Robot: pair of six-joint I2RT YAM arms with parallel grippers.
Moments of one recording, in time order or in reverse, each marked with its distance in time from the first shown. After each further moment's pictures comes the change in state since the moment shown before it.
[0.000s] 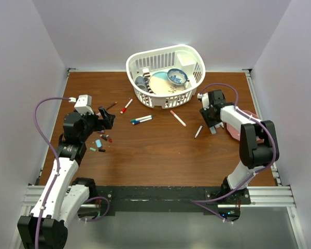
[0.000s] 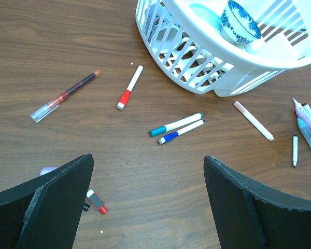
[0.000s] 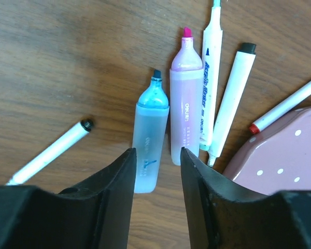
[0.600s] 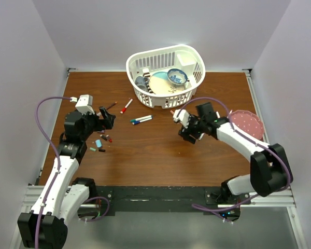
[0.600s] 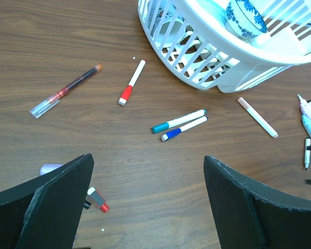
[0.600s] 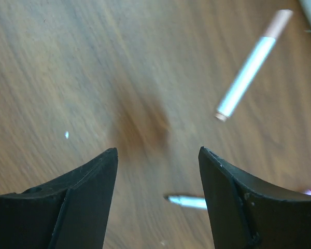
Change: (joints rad) left arm 0.000 0.025 0.000 0.000 -0.001 0.005; right arm 0.218 -0.320 -0.199 0.035 -0.526 -0.421
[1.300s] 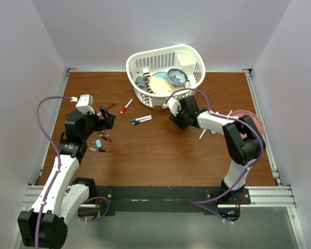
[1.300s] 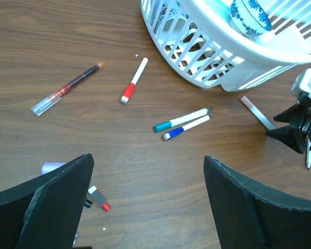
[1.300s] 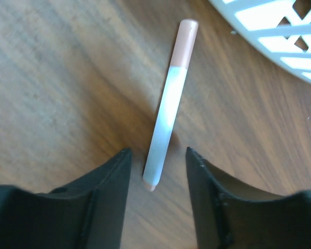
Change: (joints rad) left arm 0.000 0.016 0.000 0.000 -0.008 0.000; right arm 0.104 0.416 0.185 0.261 0.378 0.218
